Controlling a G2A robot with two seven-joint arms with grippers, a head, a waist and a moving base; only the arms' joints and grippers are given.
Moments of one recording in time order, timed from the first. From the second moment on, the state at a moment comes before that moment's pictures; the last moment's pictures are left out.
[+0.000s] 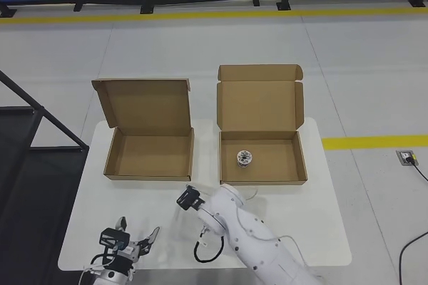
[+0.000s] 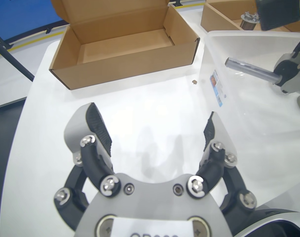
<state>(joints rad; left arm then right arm) 1.65 -1.23 -1.53 -1.63 1.43 -0.12 0.27 -0.67 -1.68 0.82 -1.25 -1.39 -0.13 1.49</state>
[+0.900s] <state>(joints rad) 1.65 -1.23 -1.54 -1.63 1.42 -0.12 0.27 -0.84 -1.63 0.88 -1.84 -1.71 -0.27 1.54</state>
